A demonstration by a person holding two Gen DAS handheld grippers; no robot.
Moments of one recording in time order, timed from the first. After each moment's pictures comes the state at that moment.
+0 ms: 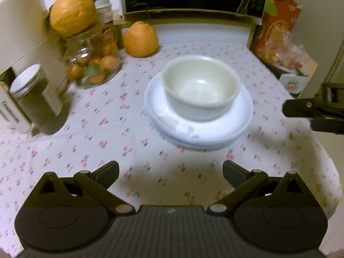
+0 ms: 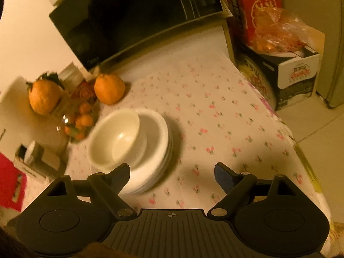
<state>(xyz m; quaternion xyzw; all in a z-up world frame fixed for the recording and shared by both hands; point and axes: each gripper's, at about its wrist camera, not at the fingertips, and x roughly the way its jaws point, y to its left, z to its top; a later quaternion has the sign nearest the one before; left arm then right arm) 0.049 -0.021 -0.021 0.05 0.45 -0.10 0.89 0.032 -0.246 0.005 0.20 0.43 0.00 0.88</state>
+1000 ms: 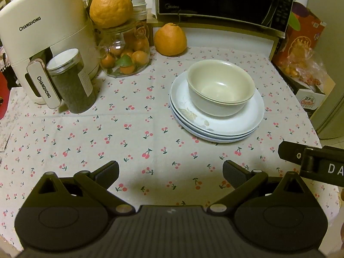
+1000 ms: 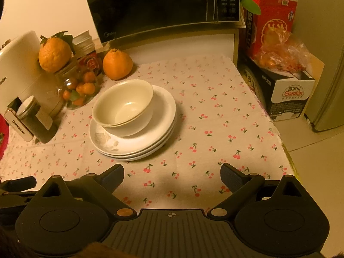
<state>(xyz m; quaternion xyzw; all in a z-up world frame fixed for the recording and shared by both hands) 0.017 -0.015 -0.006 0.01 0.44 -0.02 0.90 0.003 -0.203 0.007 0.09 0.43 -0.01 0.90</state>
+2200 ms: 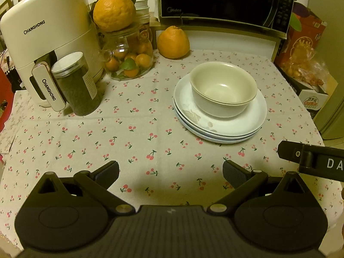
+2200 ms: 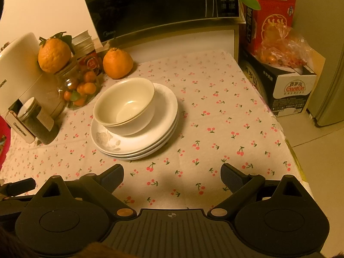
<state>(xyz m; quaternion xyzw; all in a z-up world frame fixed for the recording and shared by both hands) 0.014 -0.015 -0.005 0.01 0.44 -0.02 0.90 0.004 -0.202 0.005 0.10 0.44 0.00 0.89</state>
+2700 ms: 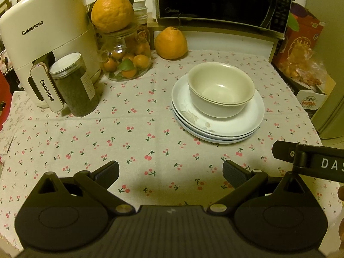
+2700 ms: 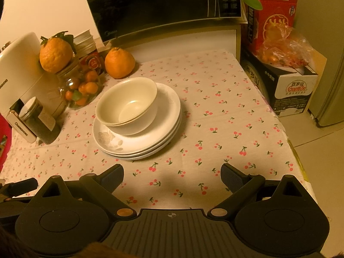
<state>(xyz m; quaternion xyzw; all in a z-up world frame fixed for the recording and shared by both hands) 0.014 -0.014 -0.005 0.01 0.43 -0.02 0.90 0.005 -0.200 0.005 0.10 0.44 0.00 0.89</state>
